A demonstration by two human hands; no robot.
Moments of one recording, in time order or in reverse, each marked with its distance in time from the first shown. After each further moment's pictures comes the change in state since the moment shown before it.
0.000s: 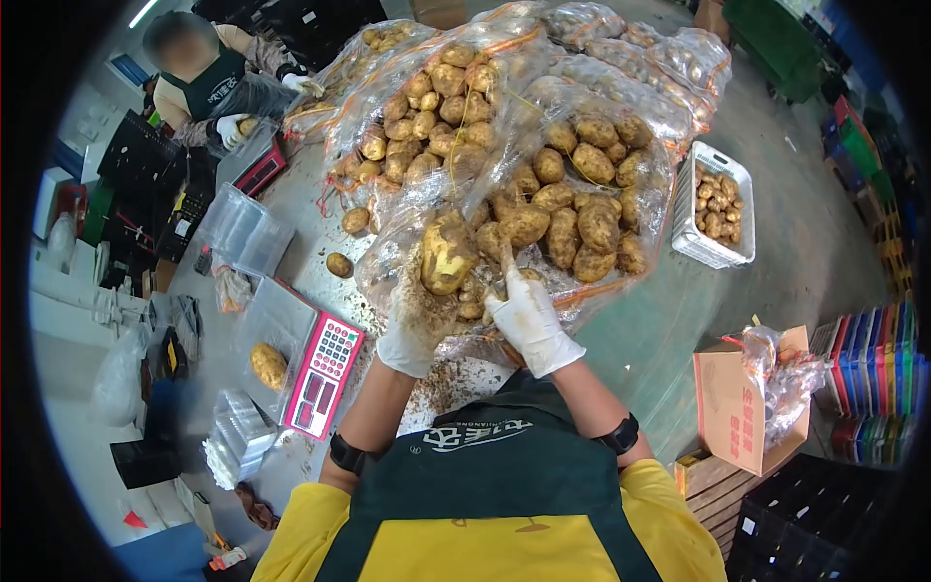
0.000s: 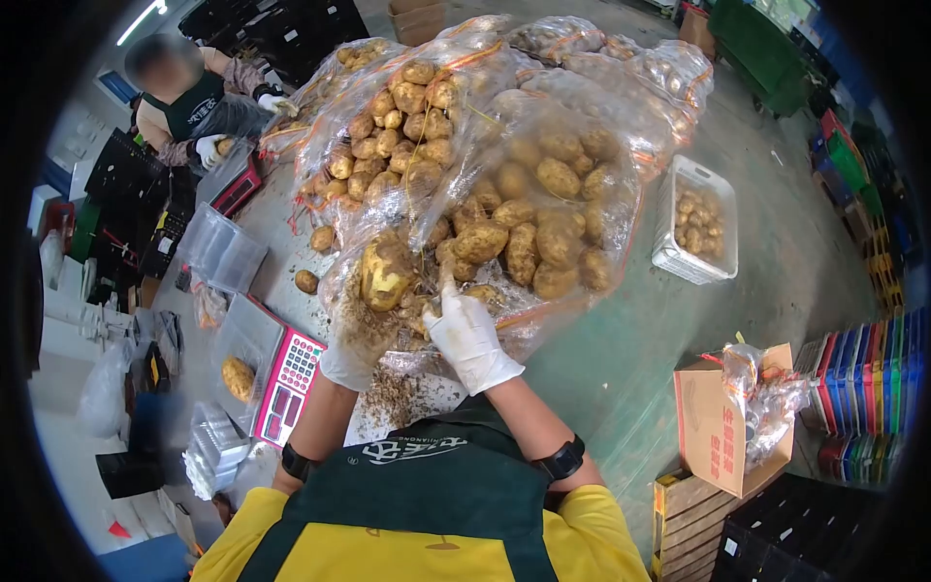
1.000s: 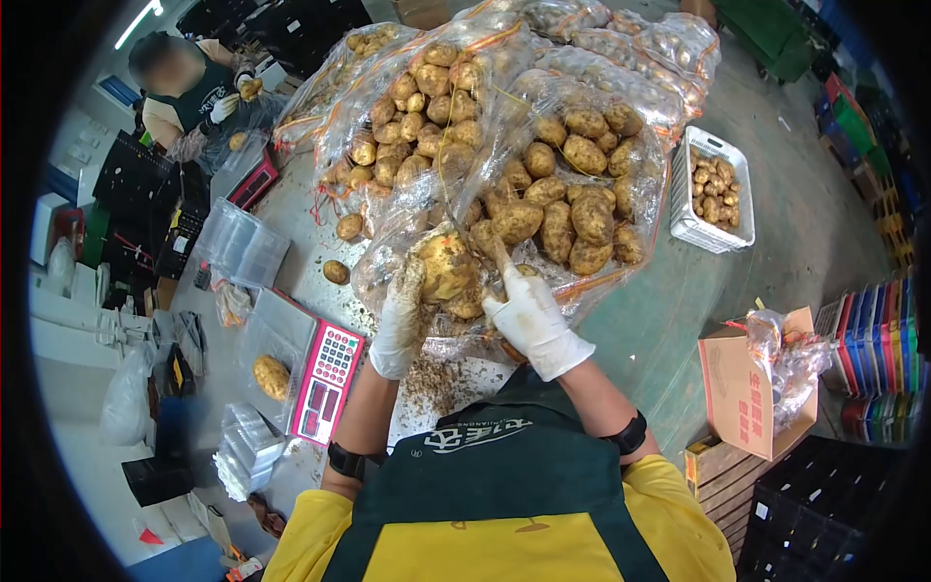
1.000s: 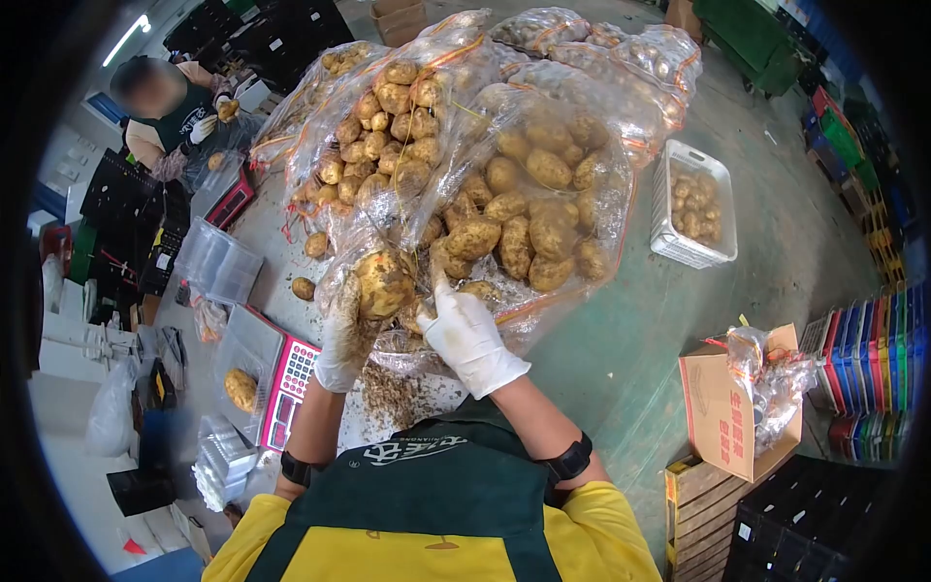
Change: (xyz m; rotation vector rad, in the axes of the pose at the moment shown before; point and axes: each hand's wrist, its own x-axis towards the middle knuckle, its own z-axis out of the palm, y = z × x) left_hand -0.010 0.007 0.001 0.619 0.121 0.138; right_hand -0.007 -0.019 -0.024 0.070 -0.010 0.044
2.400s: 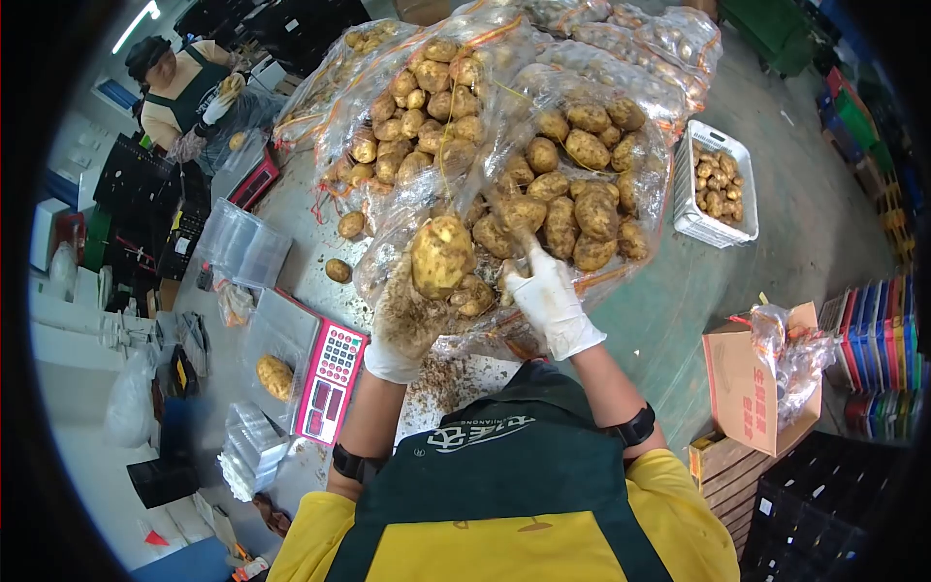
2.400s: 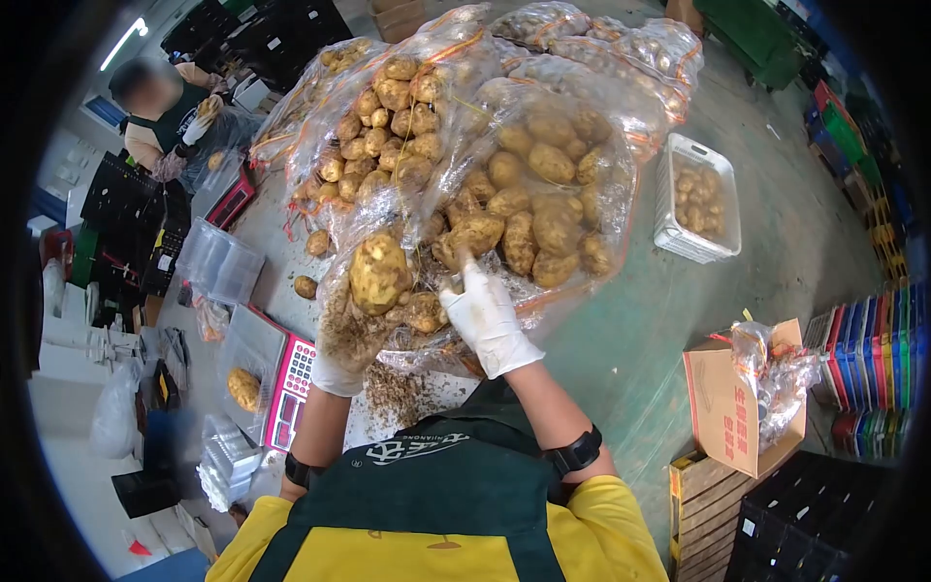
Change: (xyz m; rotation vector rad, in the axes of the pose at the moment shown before) left_hand -0.002 0.007 0.000 -0.565 -0.132 -0.210; right_hand 0.019 0.026 -0.002 0.086 0.067 0.131
